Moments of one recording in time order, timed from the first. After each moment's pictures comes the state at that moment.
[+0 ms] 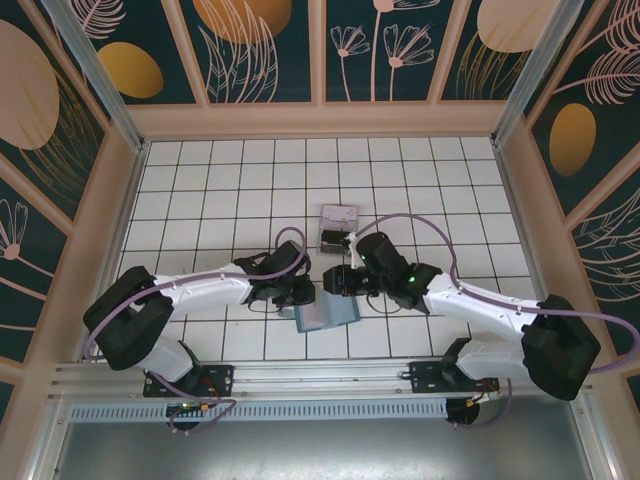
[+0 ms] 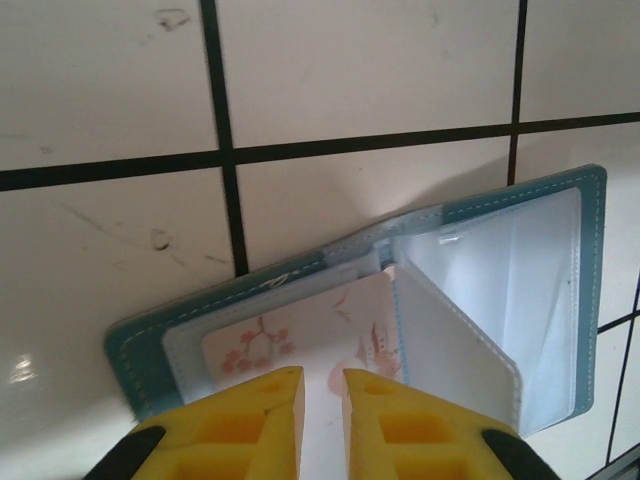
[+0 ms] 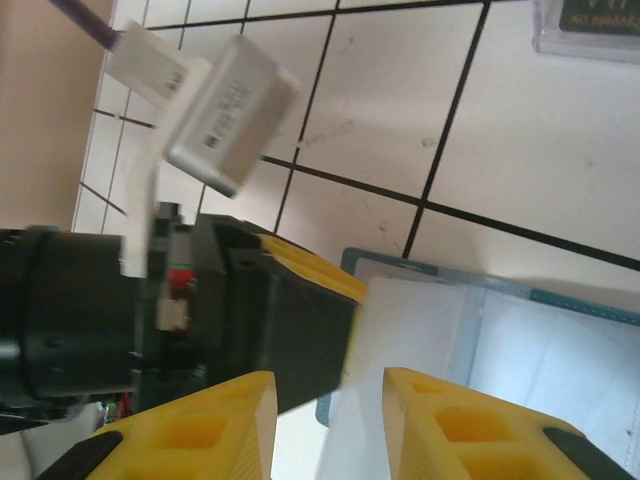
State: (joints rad) left arm -0.87 1.53 0.76 -0.30 0.19 -0.91; right arm 0.87 1.21 0.65 -0.14 -0.29 0.76
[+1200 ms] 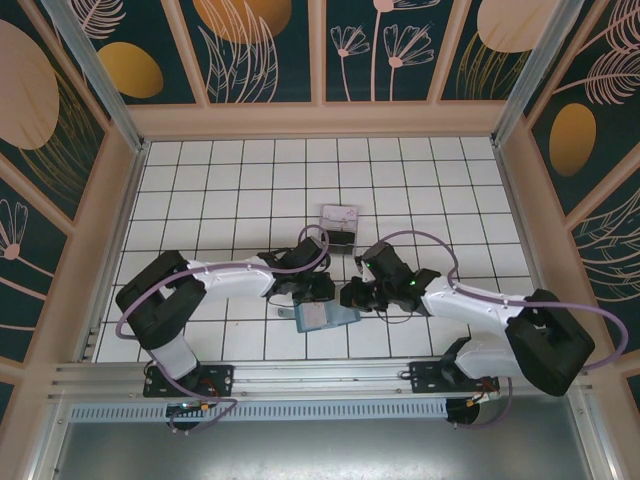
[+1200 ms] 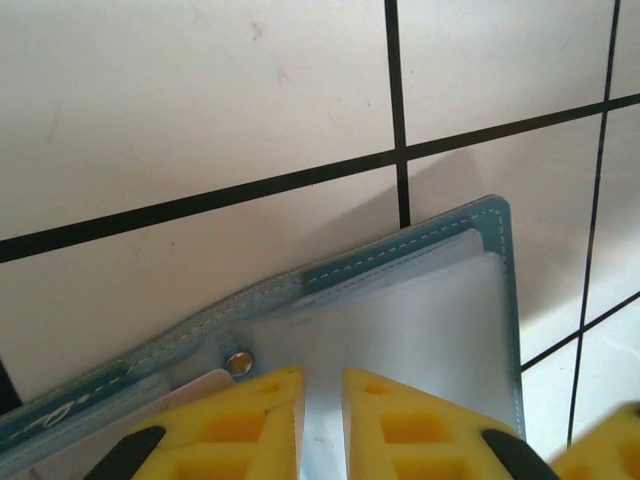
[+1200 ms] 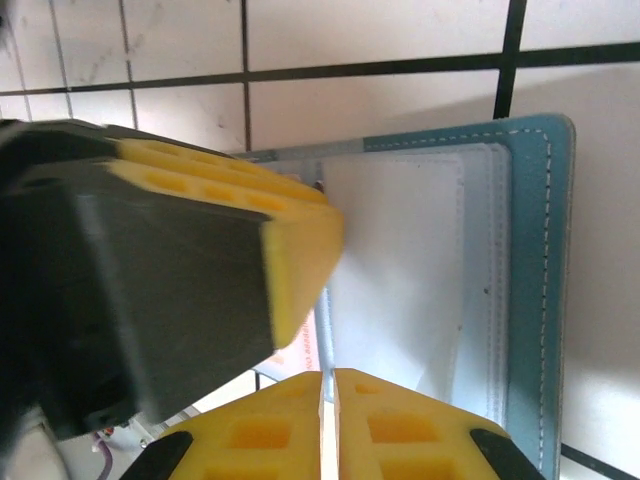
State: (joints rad) left arm -0.91 1.70 0.88 -0.23 0.24 -0.90; right arm 0.80 1.27 0.53 -0.19 -0.39 0.89
